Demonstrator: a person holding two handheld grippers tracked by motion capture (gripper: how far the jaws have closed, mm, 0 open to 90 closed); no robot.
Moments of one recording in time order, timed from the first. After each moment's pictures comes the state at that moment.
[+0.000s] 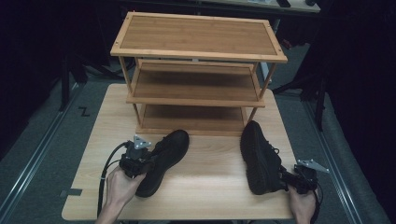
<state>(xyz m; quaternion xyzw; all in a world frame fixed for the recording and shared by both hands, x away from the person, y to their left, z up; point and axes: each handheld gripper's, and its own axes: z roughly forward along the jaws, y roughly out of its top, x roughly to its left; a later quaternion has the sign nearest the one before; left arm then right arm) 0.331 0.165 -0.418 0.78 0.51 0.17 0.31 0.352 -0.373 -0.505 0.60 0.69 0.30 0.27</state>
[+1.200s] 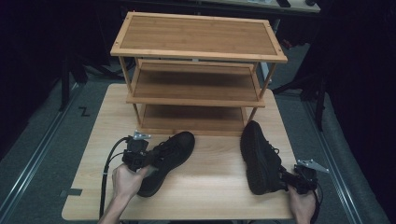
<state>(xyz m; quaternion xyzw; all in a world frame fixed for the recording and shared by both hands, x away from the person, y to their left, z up) 0.347 0.165 -0.415 0.76 0.54 0.12 0.35 0.352 -0.372 -0.505 0.60 0.69 0.30 0.27</state>
